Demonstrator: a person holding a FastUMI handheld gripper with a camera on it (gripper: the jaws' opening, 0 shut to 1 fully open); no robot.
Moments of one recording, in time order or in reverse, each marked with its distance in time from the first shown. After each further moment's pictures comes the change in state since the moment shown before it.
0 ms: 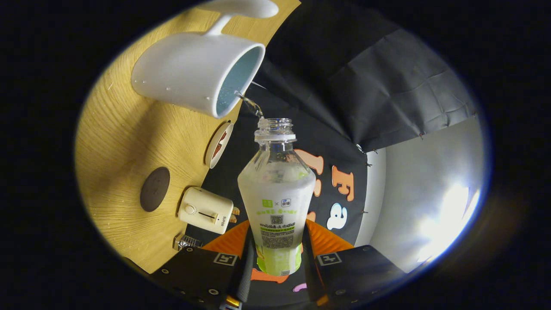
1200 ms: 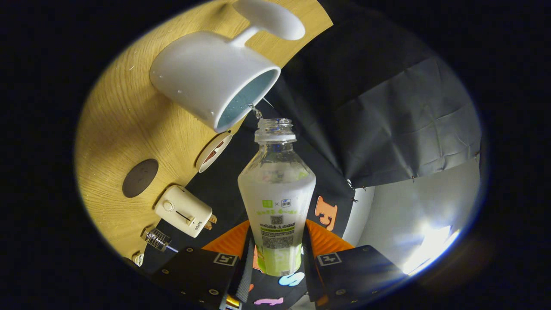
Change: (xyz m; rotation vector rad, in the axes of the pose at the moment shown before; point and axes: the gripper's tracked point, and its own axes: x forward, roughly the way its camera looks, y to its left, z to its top) arm 0.020 -0.018 0.012 -0.217 -0.173 -0.064
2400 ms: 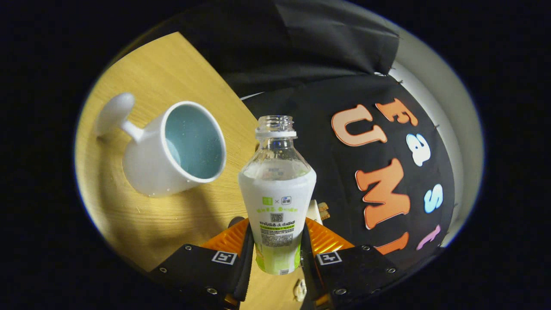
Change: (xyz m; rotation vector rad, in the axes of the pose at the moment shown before) arm -0.042 0.061 0.033 1.086 0.251 0.461
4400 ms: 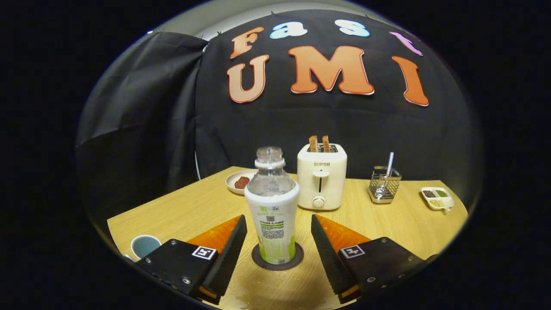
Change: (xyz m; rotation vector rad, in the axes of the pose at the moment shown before) arm -0.031 -0.003 -0.007 1.190 0.011 0.048
